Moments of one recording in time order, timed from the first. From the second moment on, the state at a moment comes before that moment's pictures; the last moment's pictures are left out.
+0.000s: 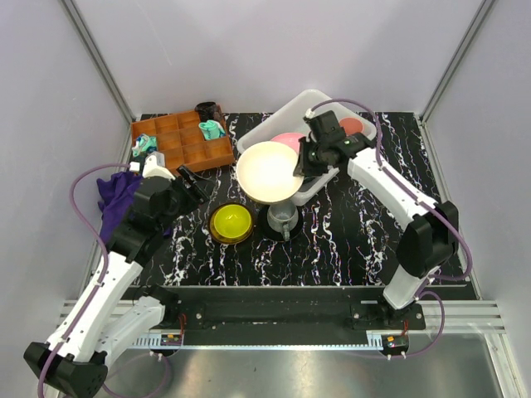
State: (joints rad) left arm -0.39 0.78 0.84 -0.45 -0.09 -0.82; right arm 0.53 1.71 1.59 -0.74 -0.10 0.46
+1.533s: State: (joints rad) left arm -0.39 0.83 0.79 -0.41 0.01 -0.81; right arm 0.25 2.29 2.17 -0.82 -0.12 0.48
